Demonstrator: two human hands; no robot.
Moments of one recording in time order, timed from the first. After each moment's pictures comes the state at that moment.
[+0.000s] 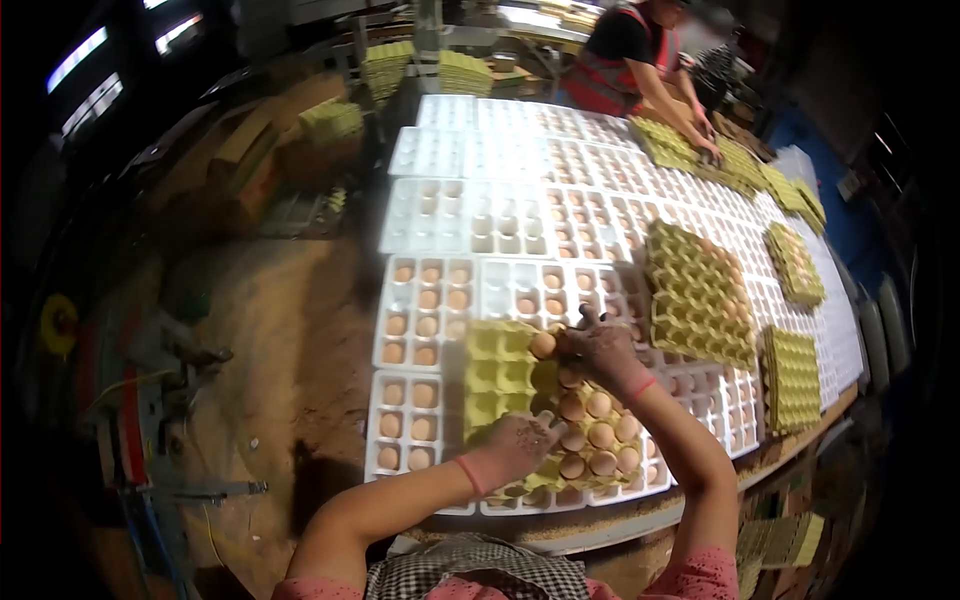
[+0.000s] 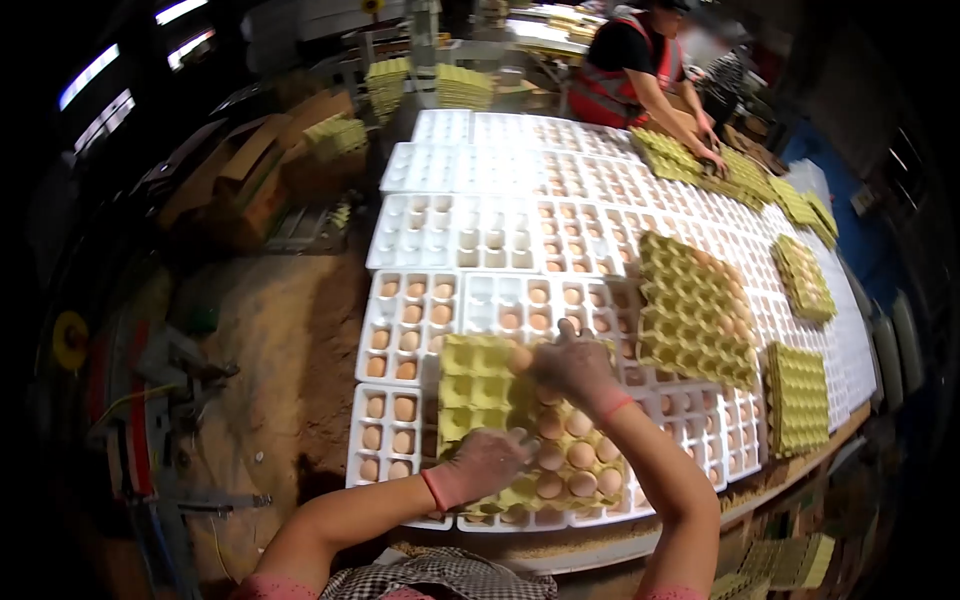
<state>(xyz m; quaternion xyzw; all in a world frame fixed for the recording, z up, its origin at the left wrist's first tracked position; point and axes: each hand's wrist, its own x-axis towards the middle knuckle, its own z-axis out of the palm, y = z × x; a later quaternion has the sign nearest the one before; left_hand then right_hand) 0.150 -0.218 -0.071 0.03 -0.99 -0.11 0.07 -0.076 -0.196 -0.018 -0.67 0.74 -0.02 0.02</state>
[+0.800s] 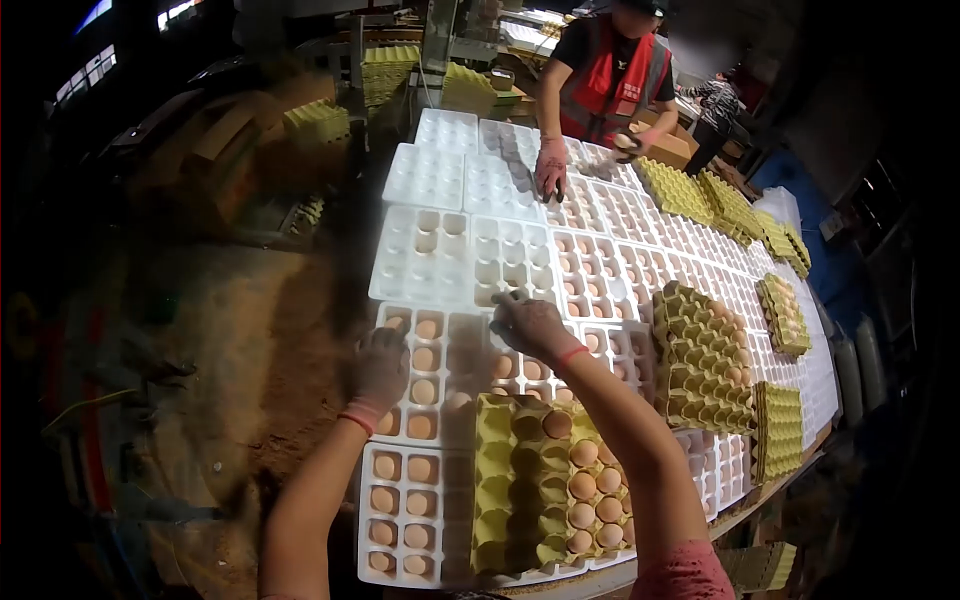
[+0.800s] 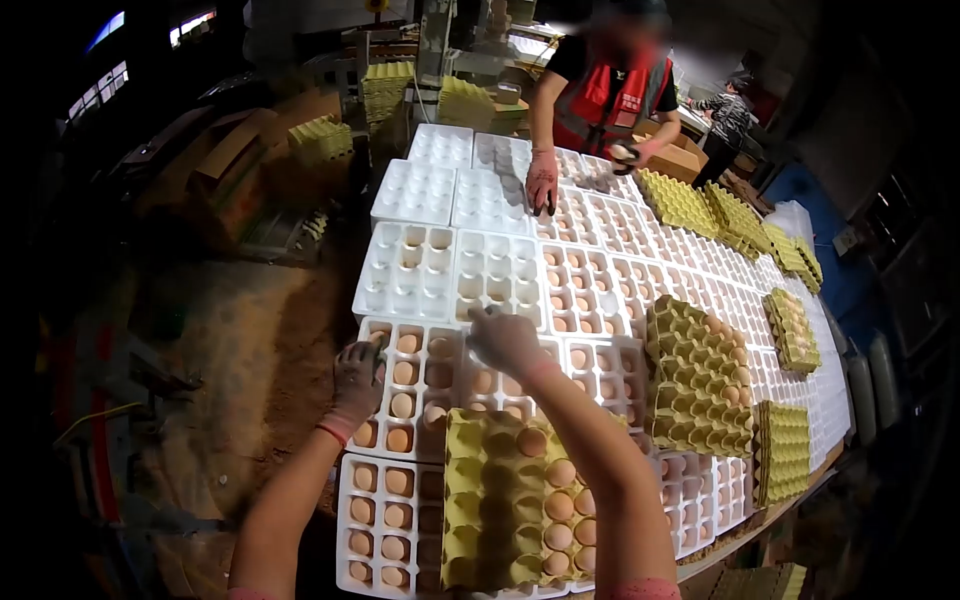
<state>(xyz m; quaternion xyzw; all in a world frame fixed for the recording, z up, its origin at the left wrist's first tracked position) 0.183 -0.488 -0.141 0.37 -0.87 -0.15 0.28 -0.083 -0.402 -0.069 -0.65 0.75 -0.16 0.03</state>
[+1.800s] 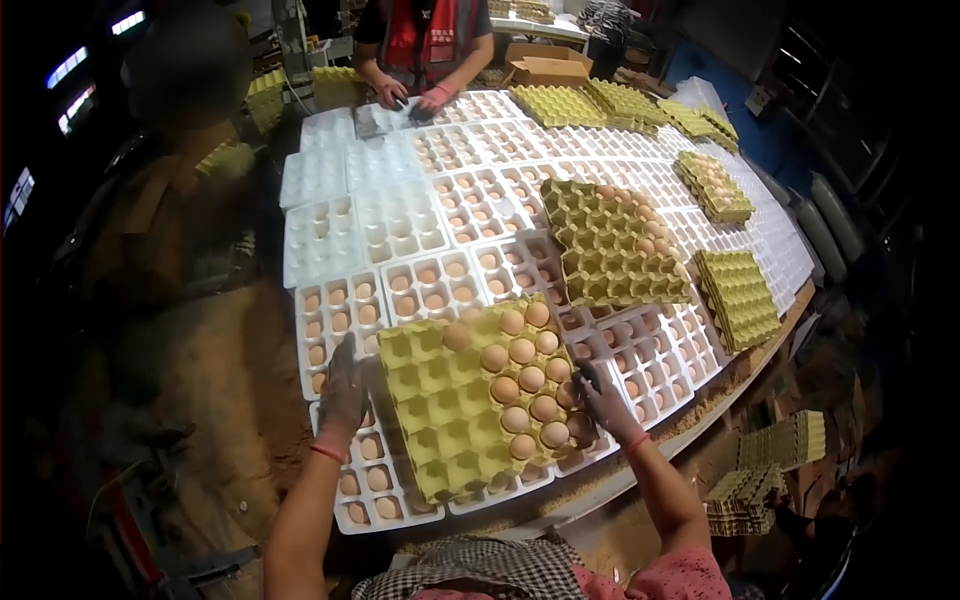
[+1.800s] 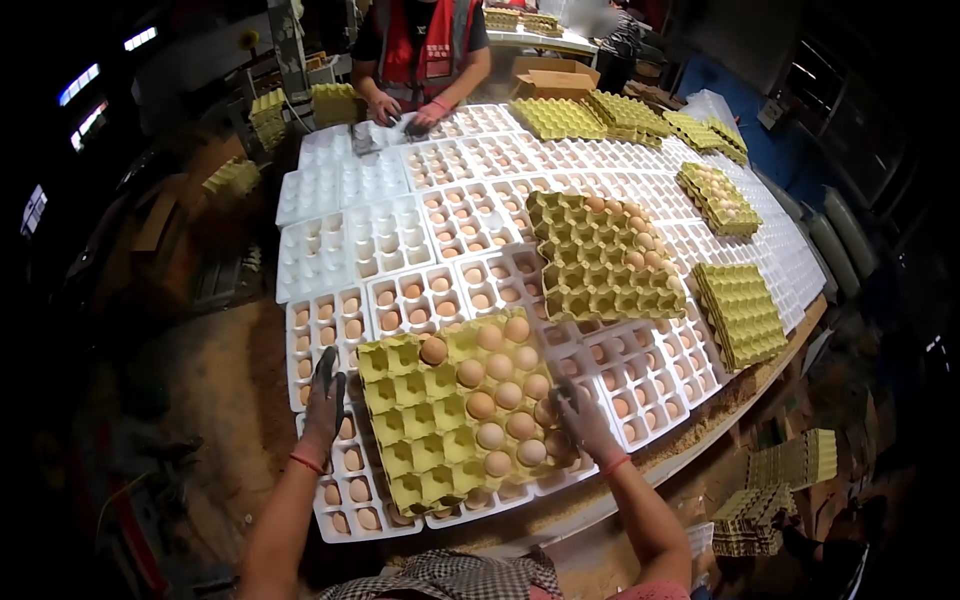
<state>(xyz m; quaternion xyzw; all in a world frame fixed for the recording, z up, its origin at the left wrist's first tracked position) 0.198 -0.362 -0.111 0.33 -0.82 -0.42 0.21 -0.068 -0.003 -0.094 -0.31 0.82 -0.43 0.19</state>
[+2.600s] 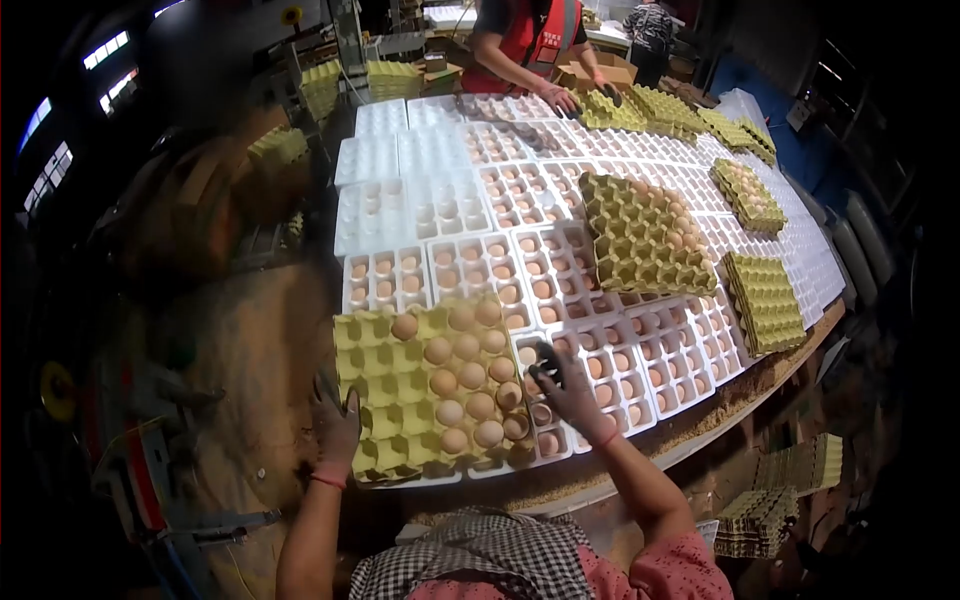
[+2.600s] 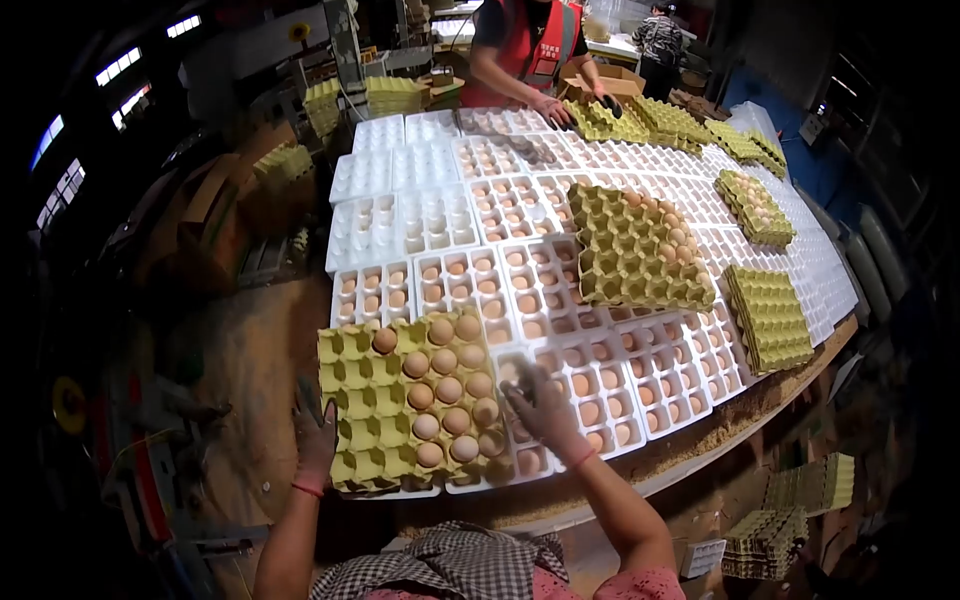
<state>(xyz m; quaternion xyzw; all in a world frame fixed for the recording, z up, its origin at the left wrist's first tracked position) 0.310 -0.279 -0.062 0.51 -0.74 -0.34 0.27 0.013 -0.073 -0.072 -0.43 0.75 -0.47 0.16</state>
